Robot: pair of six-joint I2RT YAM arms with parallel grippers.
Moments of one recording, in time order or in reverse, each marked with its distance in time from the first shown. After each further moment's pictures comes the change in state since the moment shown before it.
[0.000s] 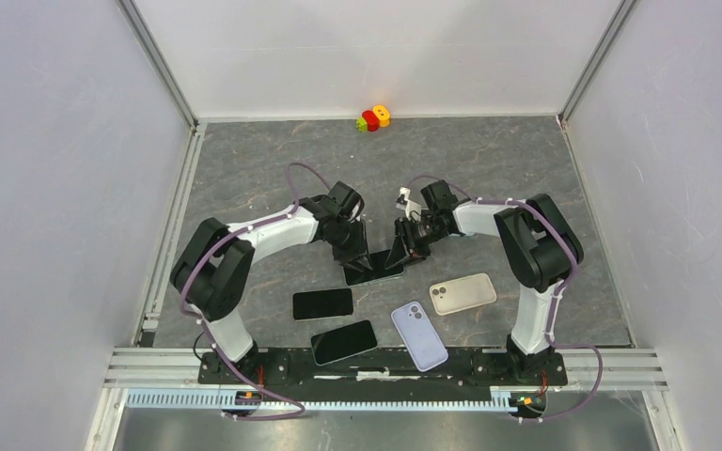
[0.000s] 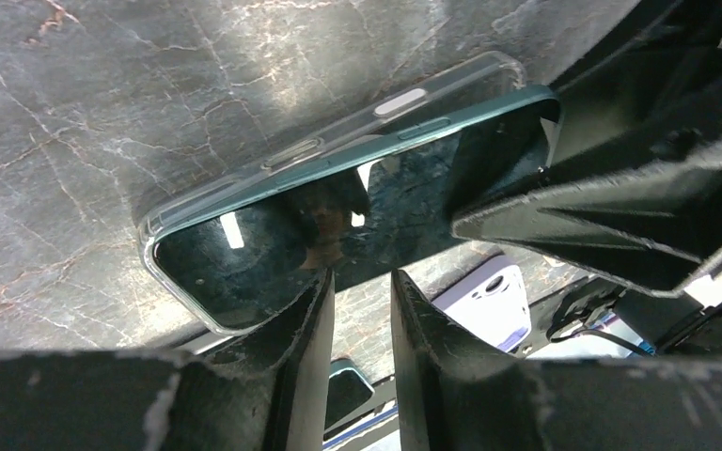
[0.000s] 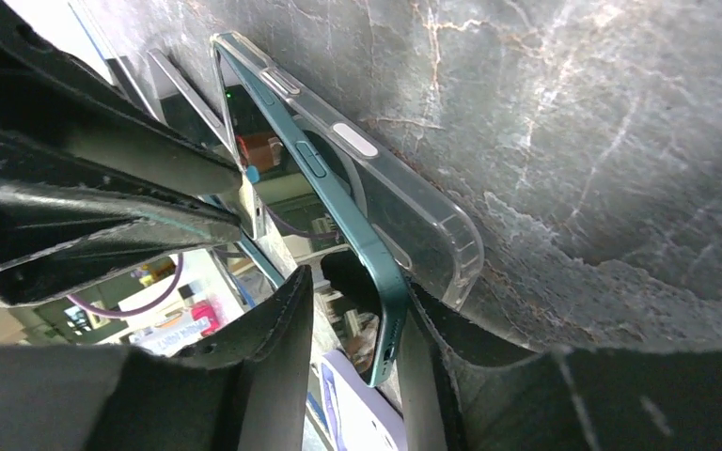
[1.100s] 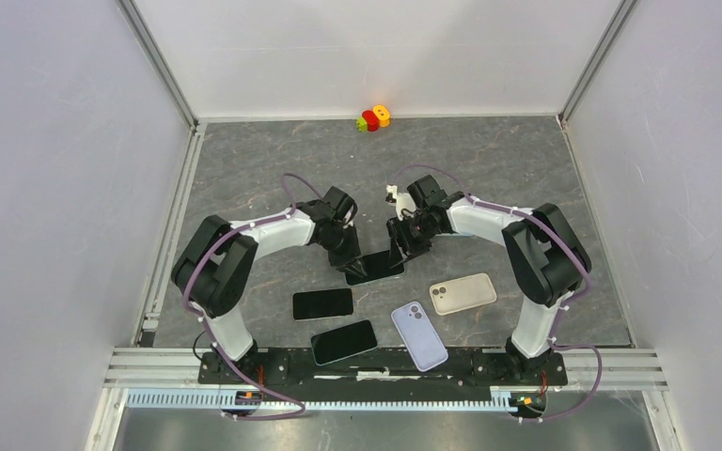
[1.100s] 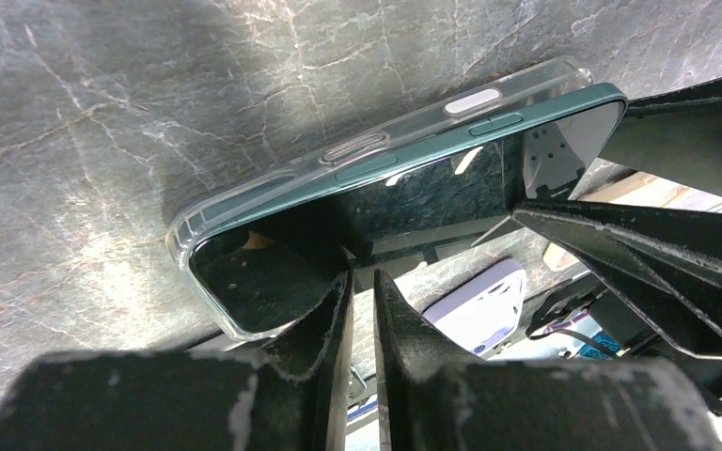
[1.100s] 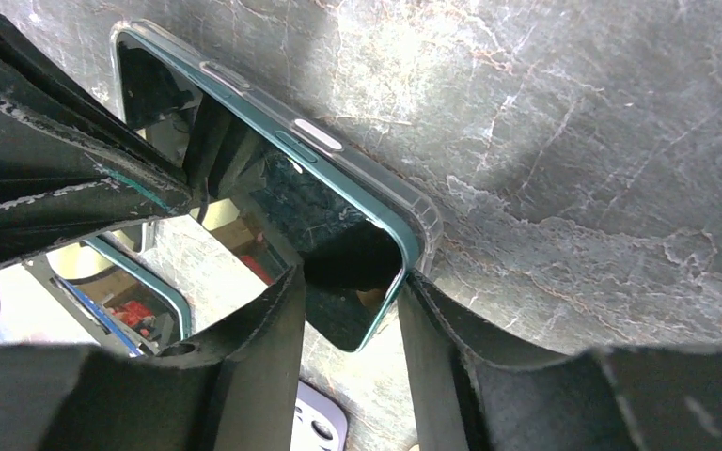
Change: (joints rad) left arm 0.038 0.031 -0.071 0.041 0.051 -0.068; right arm 0.091 -0.104 0.080 -0.183 0.362 -0.187
